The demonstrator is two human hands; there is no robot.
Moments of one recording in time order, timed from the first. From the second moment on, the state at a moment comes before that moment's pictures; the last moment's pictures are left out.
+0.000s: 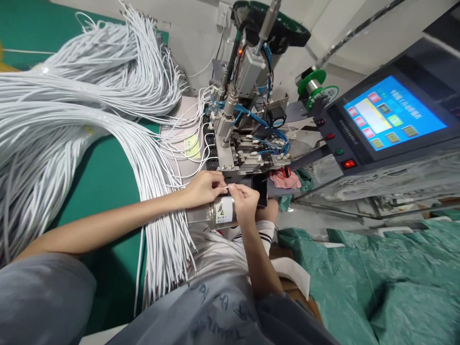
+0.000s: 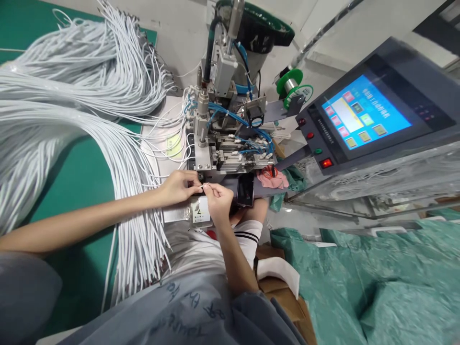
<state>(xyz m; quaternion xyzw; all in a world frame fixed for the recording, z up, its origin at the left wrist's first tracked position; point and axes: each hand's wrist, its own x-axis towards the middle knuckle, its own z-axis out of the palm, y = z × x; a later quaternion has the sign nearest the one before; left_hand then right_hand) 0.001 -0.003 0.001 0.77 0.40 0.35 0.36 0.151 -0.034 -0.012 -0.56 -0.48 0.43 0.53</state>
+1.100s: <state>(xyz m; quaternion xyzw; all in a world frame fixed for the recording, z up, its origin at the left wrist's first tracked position) 0.000 -0.004 0.001 0.91 0.39 0.07 0.11 0.186 -0.013 -0.058 -0.57 -0.50 0.46 0.46</state>
